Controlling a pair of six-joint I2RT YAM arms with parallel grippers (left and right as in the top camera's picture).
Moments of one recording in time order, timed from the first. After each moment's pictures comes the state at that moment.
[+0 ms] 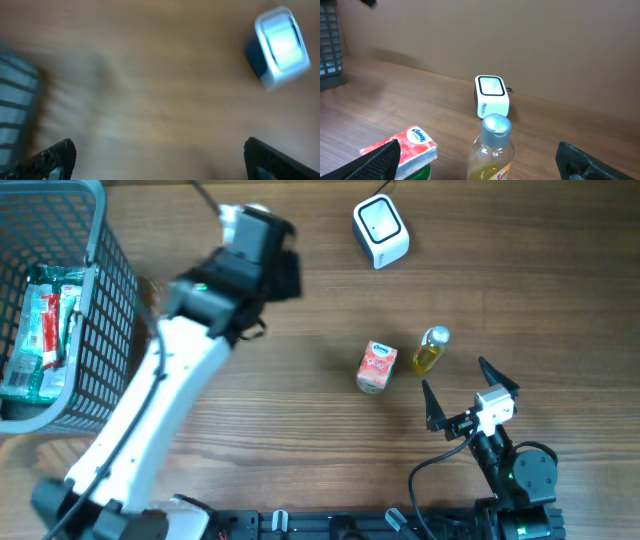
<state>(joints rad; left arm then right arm) -0.40 1.52 1.56 -0.89 -0.39 -0.42 0.14 0.02 0.01 0.01 -0.23 -0.11</state>
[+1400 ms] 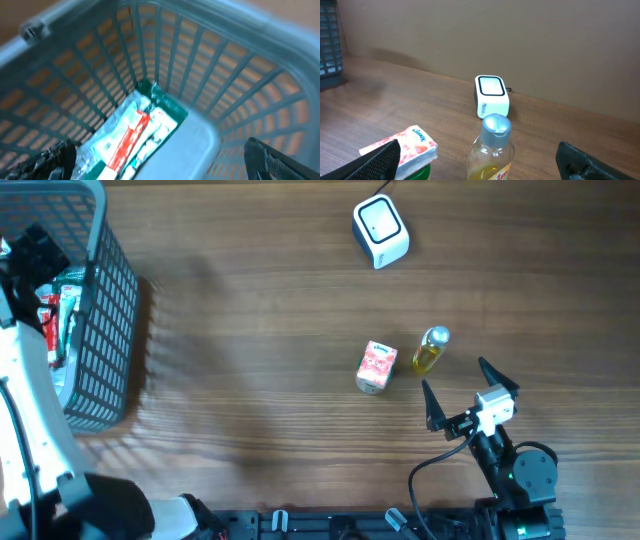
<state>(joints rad) 0.49 1.56 1.56 -0.66 -0.14 -0.09 0.14 0.02 0.01 0.01 -0.23 -0.11</state>
